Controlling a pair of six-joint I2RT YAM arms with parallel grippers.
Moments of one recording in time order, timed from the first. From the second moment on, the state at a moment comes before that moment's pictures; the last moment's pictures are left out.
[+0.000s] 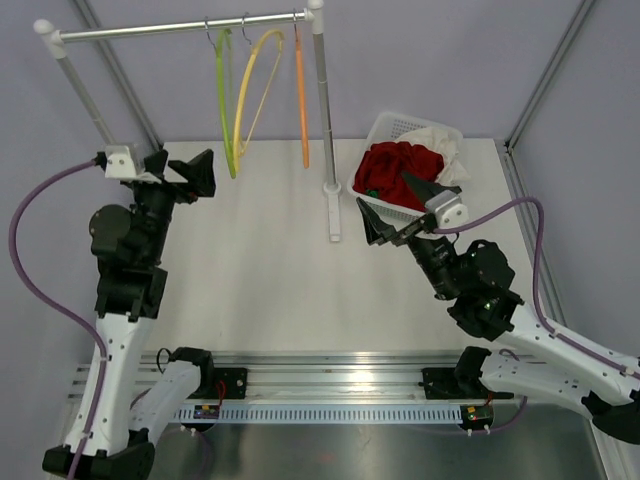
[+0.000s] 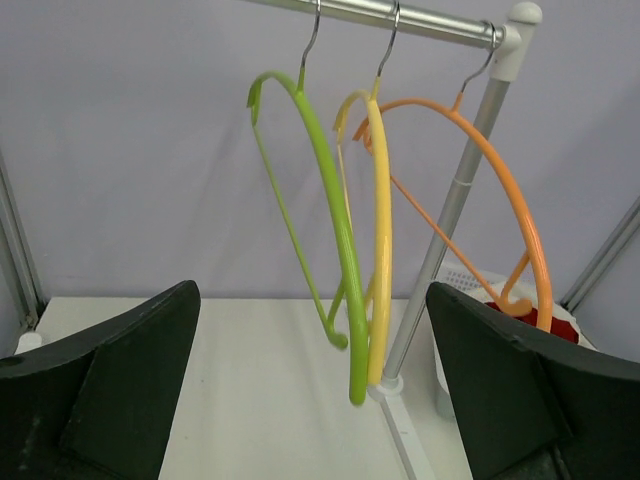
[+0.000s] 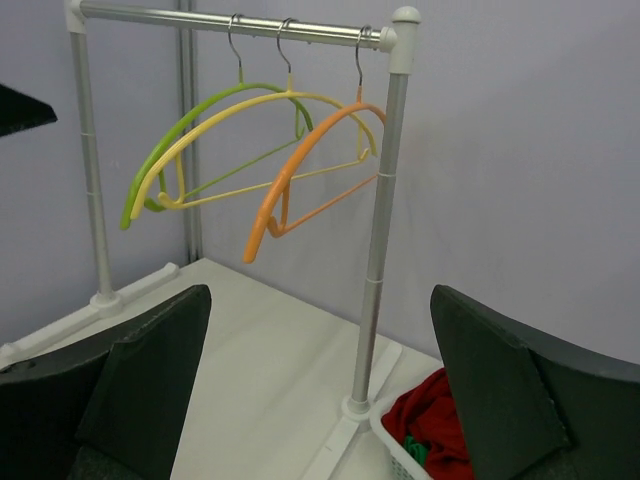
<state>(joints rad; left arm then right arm) -0.13 0.83 1.13 -0.03 0.02 -0.22 0.99 0.86 0.87 0.43 0.37 -0.32</state>
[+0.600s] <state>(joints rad) -0.13 0.11 0.43 0.13 0.02 -0.40 0.99 0.59 0.44 0.68 0.40 0.08</state>
